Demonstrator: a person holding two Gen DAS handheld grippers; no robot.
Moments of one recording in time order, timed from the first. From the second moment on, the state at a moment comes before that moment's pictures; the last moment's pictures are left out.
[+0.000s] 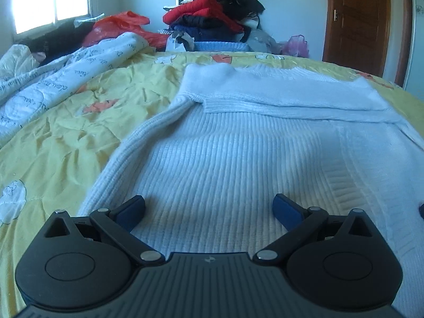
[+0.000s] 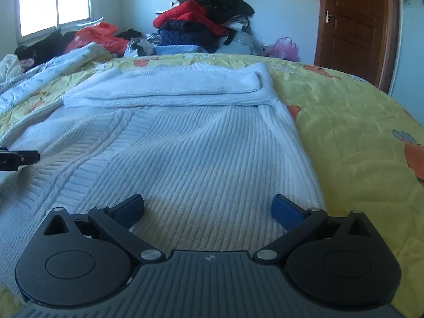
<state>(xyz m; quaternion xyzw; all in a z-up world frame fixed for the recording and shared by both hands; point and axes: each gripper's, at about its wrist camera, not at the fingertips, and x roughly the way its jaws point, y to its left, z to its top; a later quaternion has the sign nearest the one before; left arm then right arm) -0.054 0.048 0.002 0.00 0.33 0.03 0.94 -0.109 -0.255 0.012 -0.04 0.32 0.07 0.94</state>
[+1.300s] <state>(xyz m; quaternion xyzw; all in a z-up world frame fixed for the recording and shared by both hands) -0.102 0.056 0.009 0.01 0.34 0.00 0.94 -0.145 -0.252 0.016 -0.05 0.33 0.06 0.94</state>
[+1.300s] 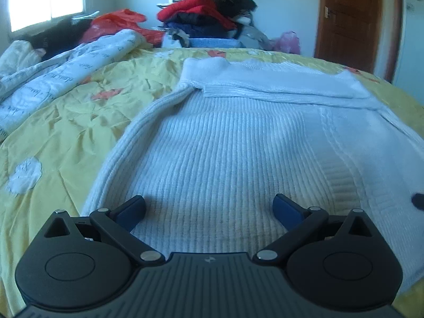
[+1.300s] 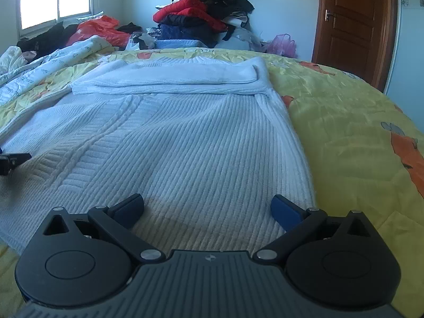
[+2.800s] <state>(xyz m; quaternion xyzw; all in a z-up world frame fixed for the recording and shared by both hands) -0.124 0.186 0.028 -0.18 0.47 -0.09 0.86 -0.174 -0.375 0.017 0.30 0.44 0.16 0.83</state>
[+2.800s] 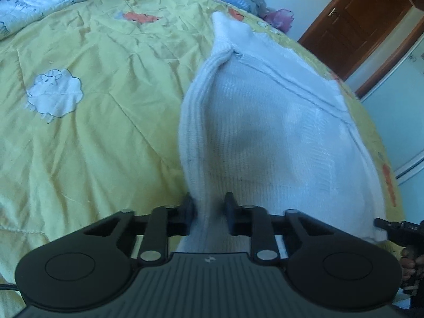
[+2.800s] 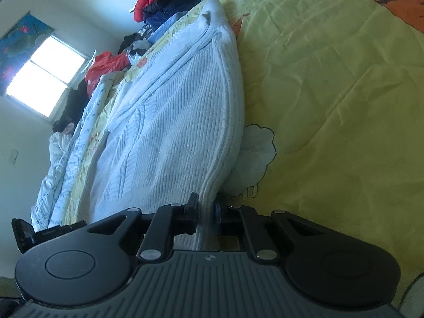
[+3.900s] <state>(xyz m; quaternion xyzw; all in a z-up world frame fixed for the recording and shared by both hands) 0.190 0.158 0.126 -0.16 0.34 -0.11 0.92 0.151 -0.420 0.074 0.50 0.26 0.21 0.80</state>
